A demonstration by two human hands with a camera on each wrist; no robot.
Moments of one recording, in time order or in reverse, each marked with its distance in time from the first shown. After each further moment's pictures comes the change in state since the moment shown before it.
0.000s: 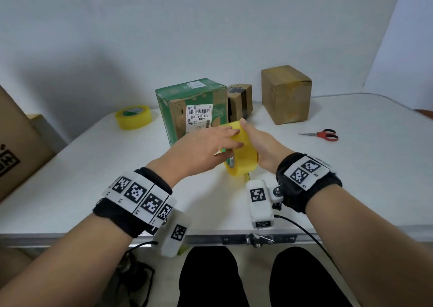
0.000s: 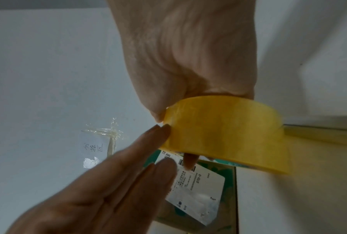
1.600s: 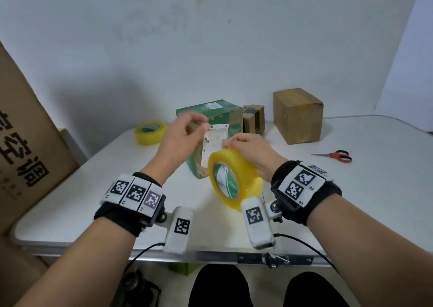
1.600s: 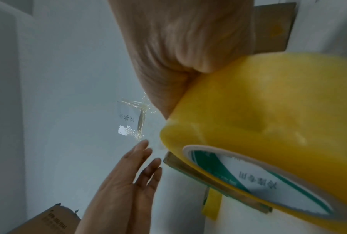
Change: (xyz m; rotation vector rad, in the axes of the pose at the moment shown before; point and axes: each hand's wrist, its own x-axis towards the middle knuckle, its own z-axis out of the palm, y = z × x) left_hand -0.019 -0.047 -0.036 -0.641 0.628 -0.603; right_hand -0.012 -0.022 0.047 -0.305 -0.006 -0.345
